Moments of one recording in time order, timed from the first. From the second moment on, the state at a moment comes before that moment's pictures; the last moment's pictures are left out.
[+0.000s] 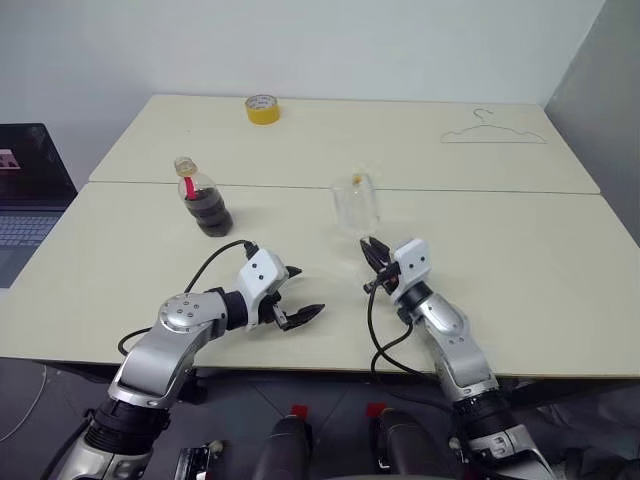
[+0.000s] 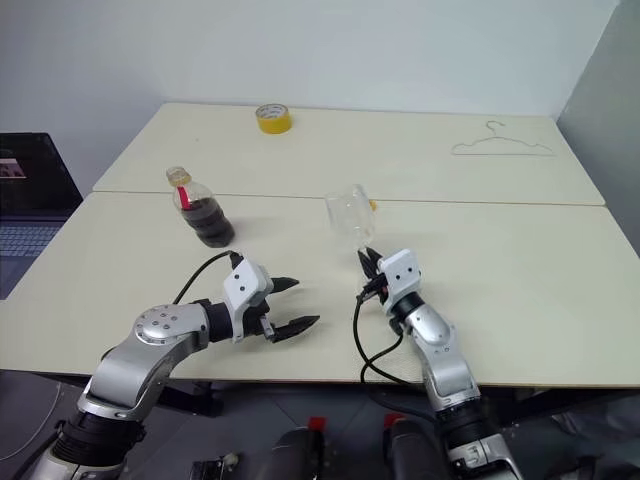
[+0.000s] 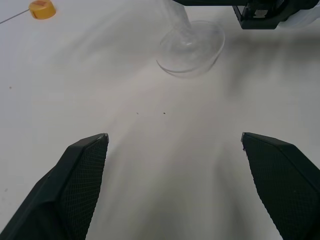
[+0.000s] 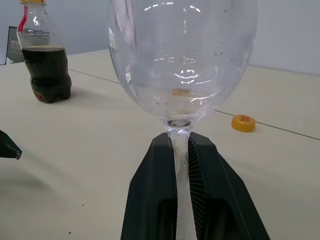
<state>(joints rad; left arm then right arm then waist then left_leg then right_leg) -0.21 0.63 -0.12 -0.26 -0.29 0.49 -0.80 -0.25 -0.08 0.16 0.08 0.06 -0.07 0.34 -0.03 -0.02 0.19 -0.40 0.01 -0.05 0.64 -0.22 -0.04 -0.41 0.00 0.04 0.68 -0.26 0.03</state>
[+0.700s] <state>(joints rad) -0.22 0.63 -0.13 -0.24 -0.27 0.49 -0.82 -0.18 -0.18 0.15 -0.01 0.07 -0.04 0.41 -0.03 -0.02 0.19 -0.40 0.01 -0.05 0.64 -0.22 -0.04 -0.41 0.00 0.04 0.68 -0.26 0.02</state>
